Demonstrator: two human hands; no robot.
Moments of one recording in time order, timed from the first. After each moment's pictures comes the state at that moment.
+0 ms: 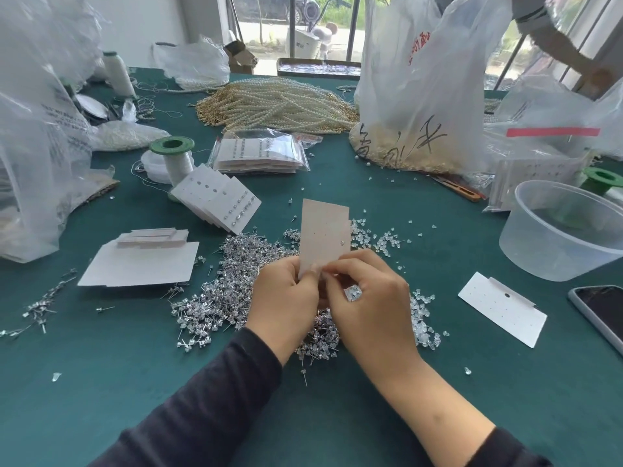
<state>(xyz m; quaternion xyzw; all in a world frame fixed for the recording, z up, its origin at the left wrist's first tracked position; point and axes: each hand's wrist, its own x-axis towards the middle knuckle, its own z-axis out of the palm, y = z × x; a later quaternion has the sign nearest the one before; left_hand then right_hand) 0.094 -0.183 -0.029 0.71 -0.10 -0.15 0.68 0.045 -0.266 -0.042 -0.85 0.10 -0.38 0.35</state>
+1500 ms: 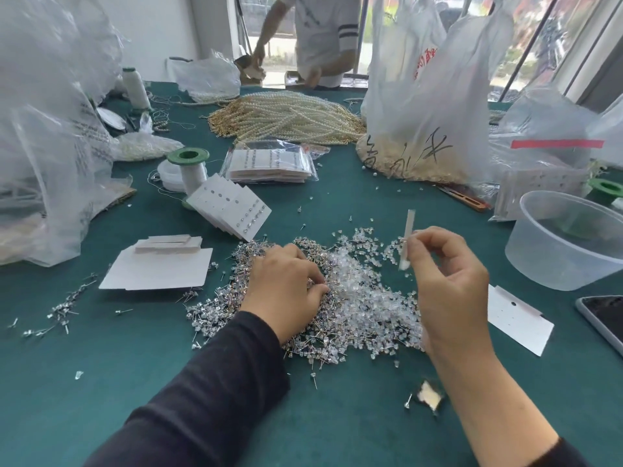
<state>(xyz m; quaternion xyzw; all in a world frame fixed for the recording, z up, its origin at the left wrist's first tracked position) 0.123 -0.167 -0.034 0.92 -0.31 0.03 0.23 0.033 -0.307 -0.017 -0.68 0.20 -0.41 0.57</state>
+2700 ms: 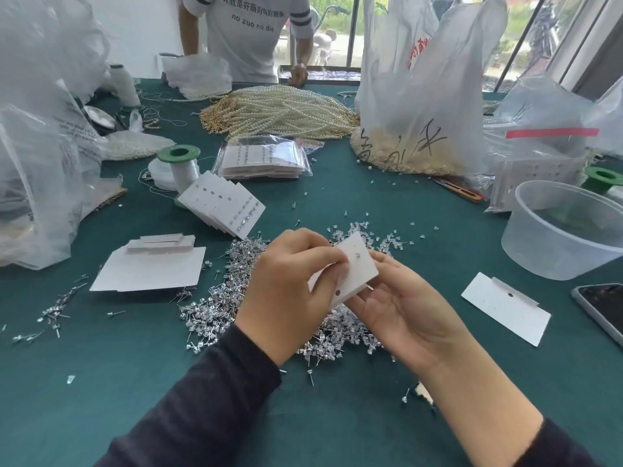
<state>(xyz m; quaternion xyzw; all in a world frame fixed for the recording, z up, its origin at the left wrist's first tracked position) 0.097 -0.165 -0.007 0.79 -0.41 0.18 0.43 0.030 -0.292 -0.015 -0.34 0.11 -0.04 0.93</state>
